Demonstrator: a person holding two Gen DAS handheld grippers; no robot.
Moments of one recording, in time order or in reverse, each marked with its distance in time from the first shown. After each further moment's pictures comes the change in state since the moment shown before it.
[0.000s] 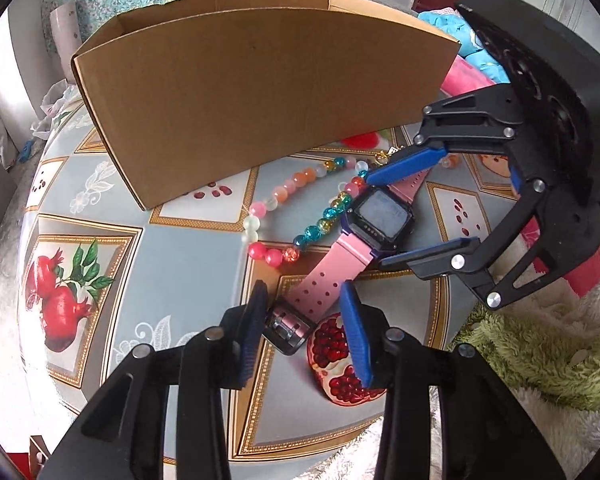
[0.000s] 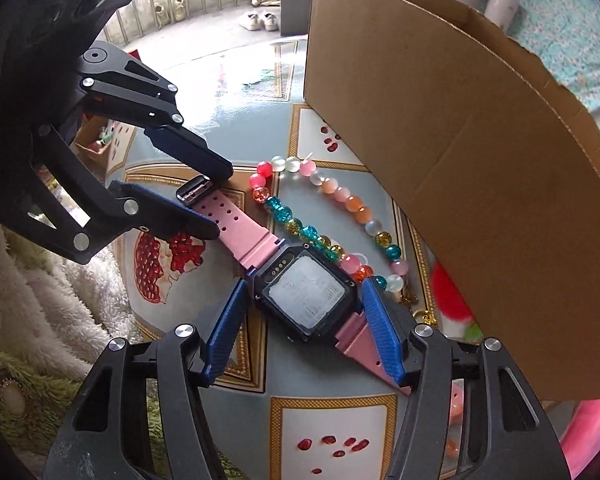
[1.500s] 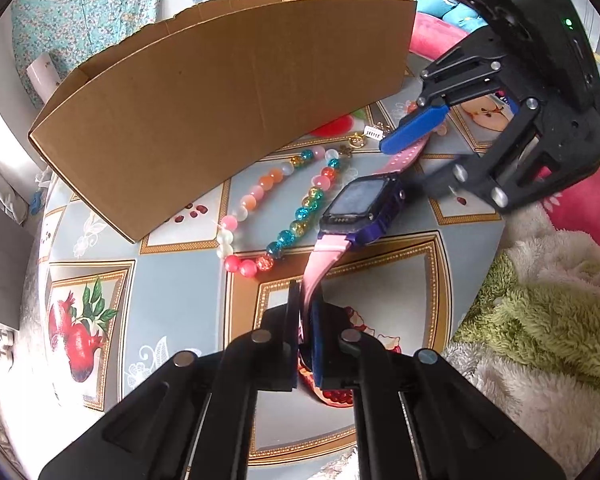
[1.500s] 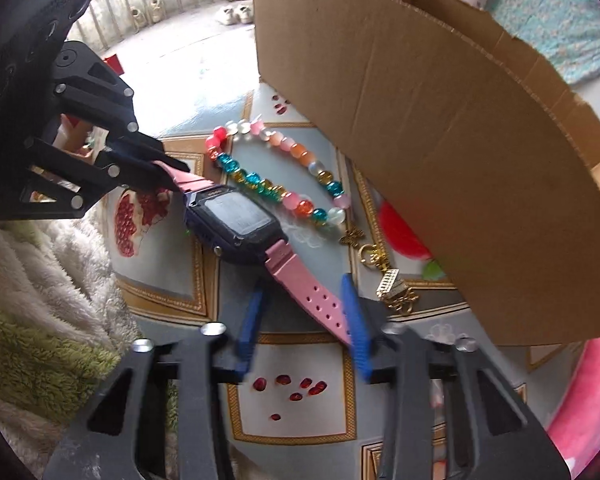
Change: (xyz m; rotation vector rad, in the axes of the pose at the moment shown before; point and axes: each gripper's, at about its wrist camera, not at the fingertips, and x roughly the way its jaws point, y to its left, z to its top) left arm -0.007 -0.019 -0.004 0.191 0.027 0.106; right arm -0.024 -0.098 -0.049 0.054 0.038 -0.060
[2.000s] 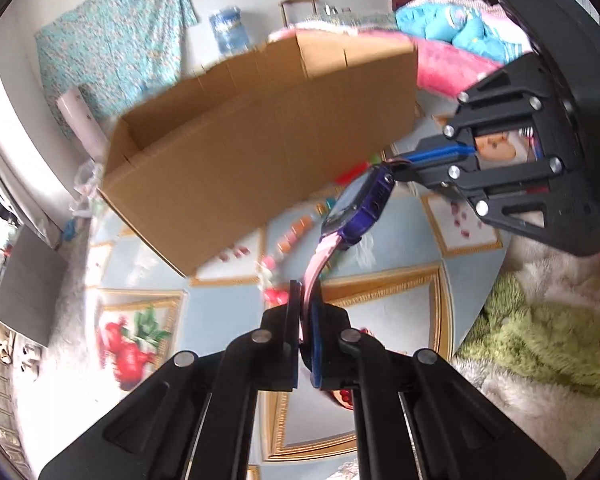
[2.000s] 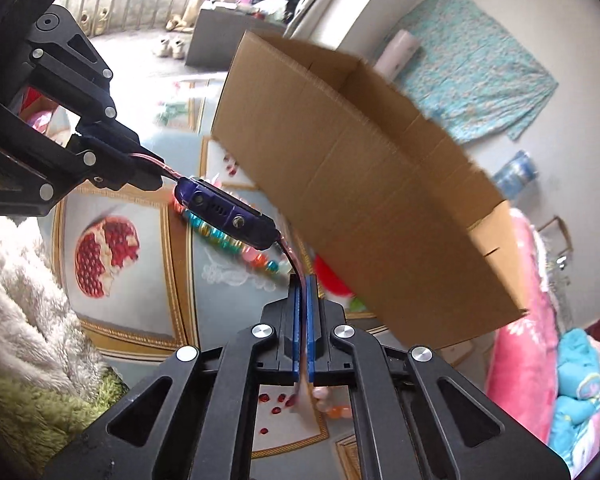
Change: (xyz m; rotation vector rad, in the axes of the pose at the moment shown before) left arm -0.046 -0.014 0.001 0.025 -0.149 0.142; right arm -0.047 0.043 -0.013 -0.023 -0.218 -0.427
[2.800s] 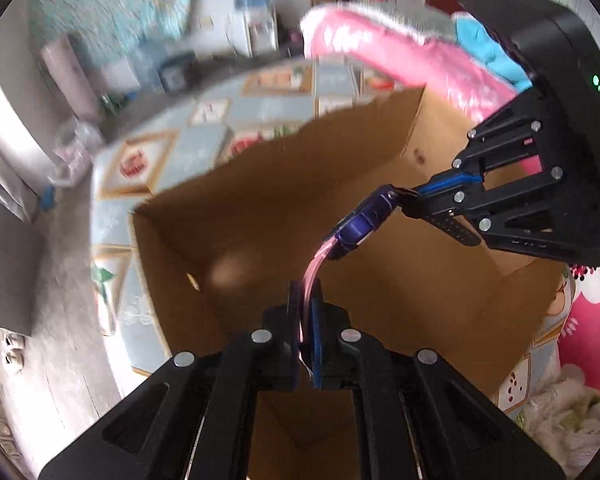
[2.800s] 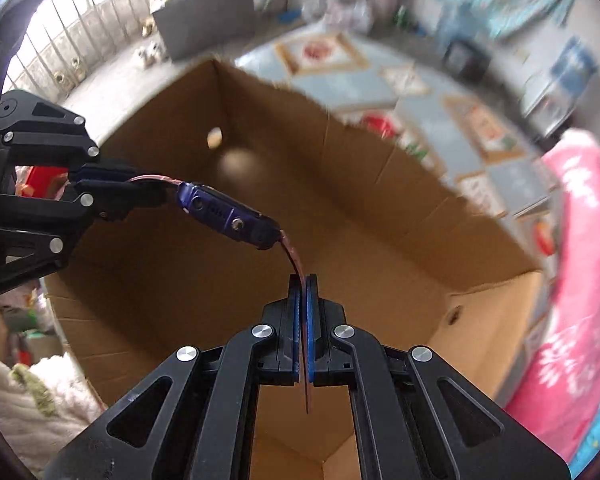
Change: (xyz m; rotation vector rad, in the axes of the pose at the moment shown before) left arm 0.119 0.151 0.183 -0.131 0.255 -0.136; right arm 0.176 -0.174 0.125 0.252 0.385 0.406
